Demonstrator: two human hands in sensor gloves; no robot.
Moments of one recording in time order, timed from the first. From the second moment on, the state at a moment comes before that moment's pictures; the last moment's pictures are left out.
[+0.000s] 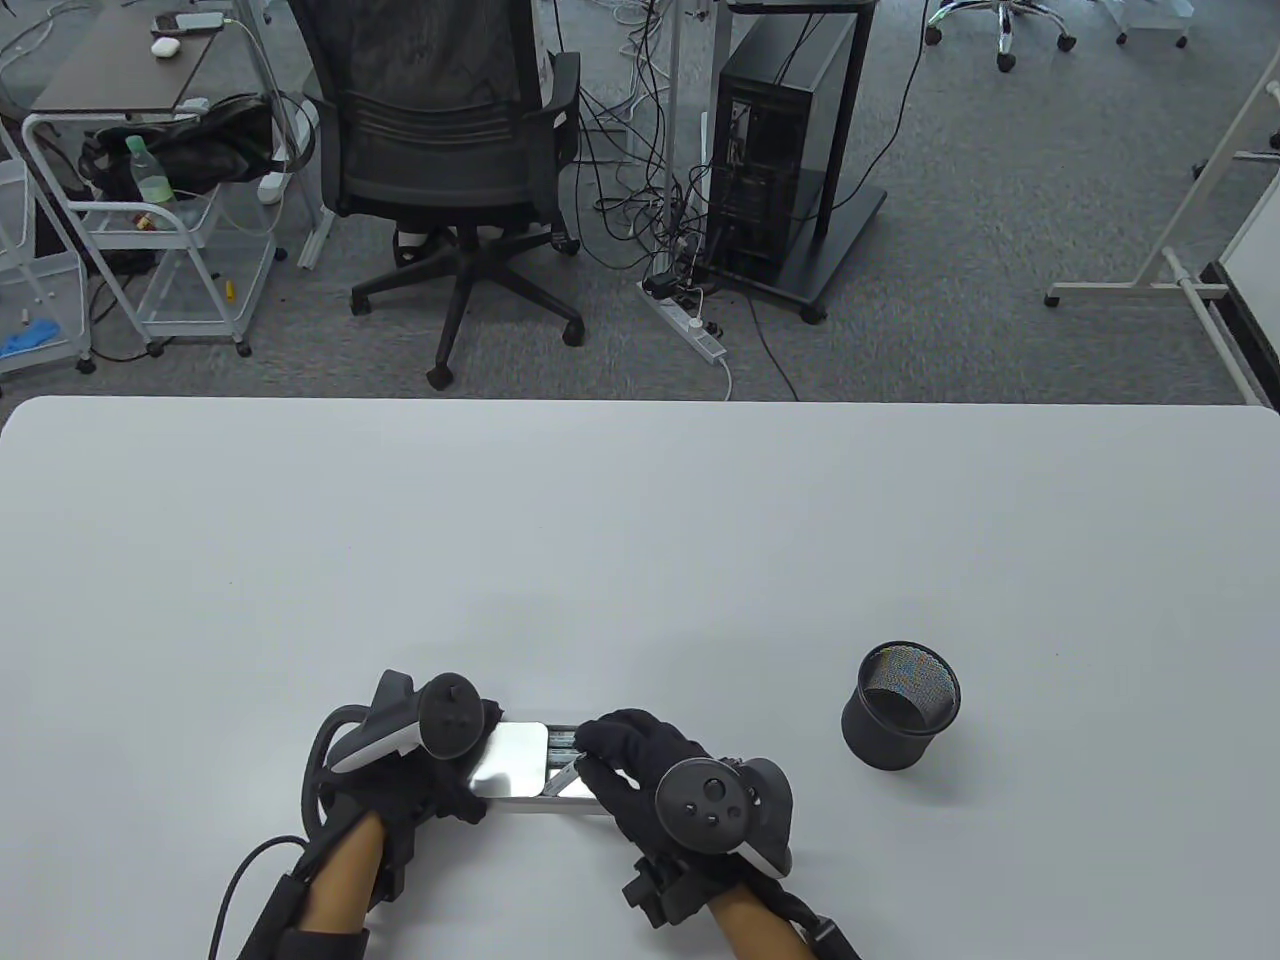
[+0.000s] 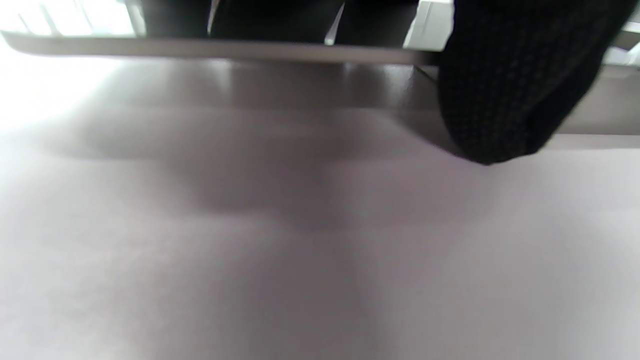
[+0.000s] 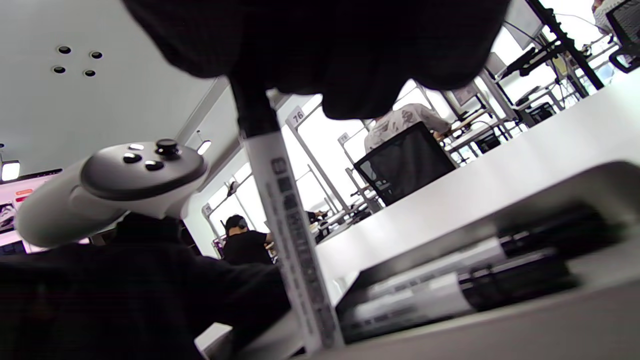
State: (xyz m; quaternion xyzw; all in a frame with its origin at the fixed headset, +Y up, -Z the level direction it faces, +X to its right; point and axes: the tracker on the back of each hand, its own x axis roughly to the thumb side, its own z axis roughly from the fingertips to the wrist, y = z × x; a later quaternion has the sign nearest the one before) left_hand -0.227 -0.775 -0.318 -0.26 -0.14 0.02 0.95; right_hand 0.025 -0.730 -0.254 0.21 -0.13 0.91 0.34
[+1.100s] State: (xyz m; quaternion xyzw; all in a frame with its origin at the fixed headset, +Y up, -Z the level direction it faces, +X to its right) left_hand -0.228 -0.775 -0.317 -0.26 -0.14 0.02 0.95; right_hand 0.156 -0.678 -0.249 0.01 -0.30 0.84 0.44
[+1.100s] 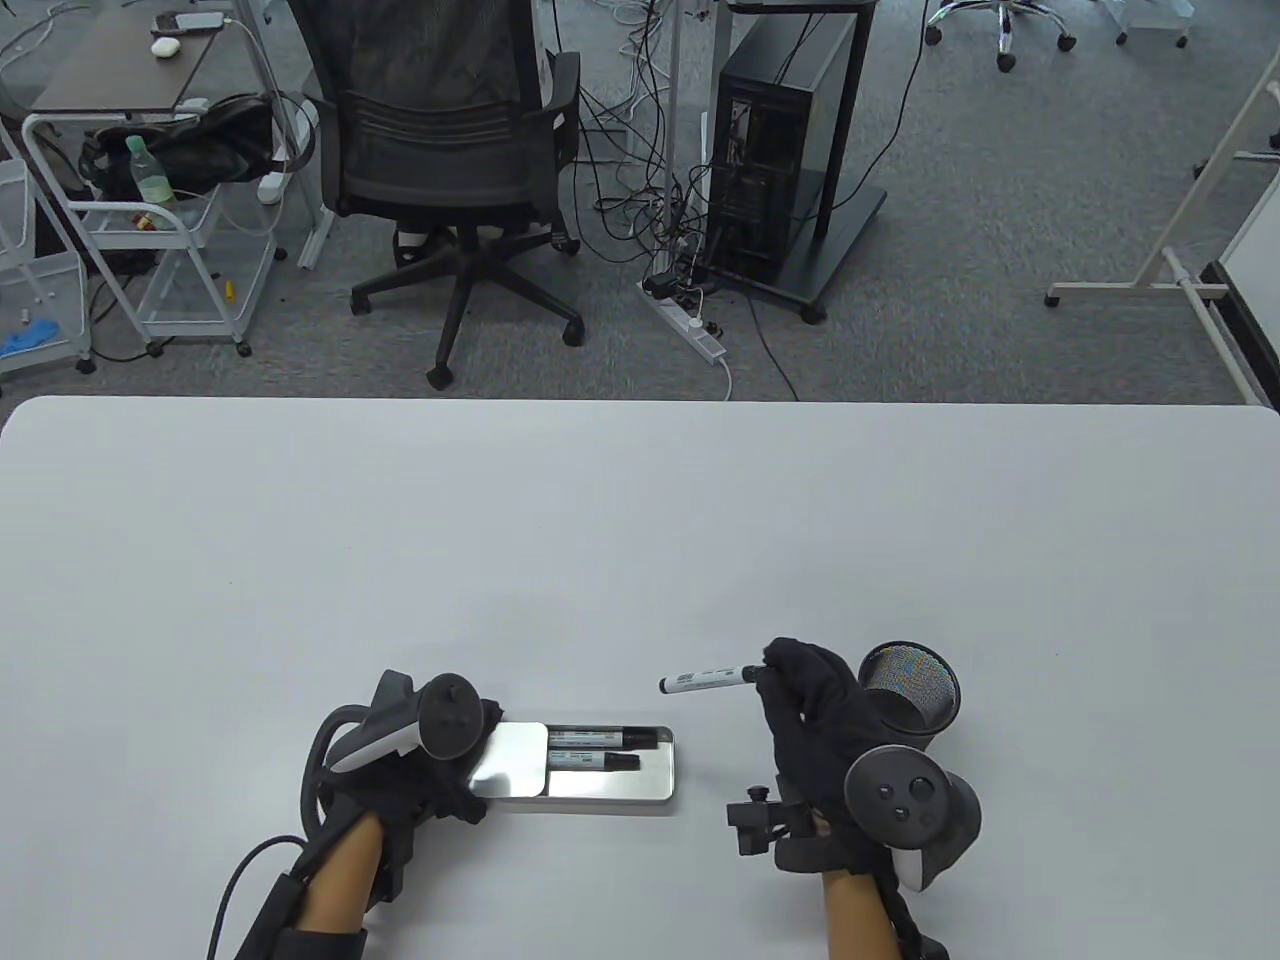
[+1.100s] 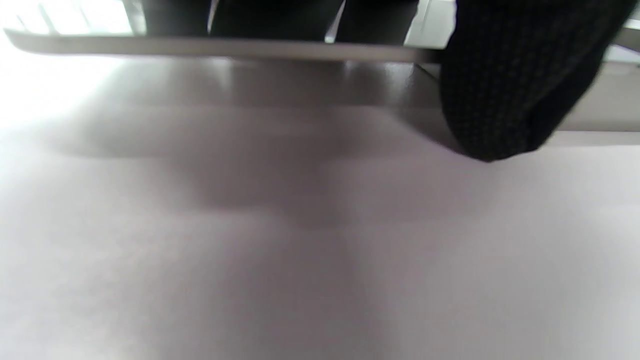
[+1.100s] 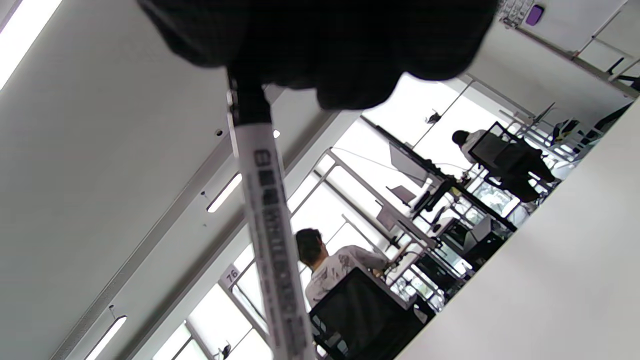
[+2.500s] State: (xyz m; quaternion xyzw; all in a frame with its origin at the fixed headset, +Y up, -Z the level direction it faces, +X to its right) left_hand -0.228 -0.775 -0.317 -0.27 -0.14 0.02 0.95; right_hand 0.269 -0.716 -0.241 -0.27 -0.26 0.87 0.33
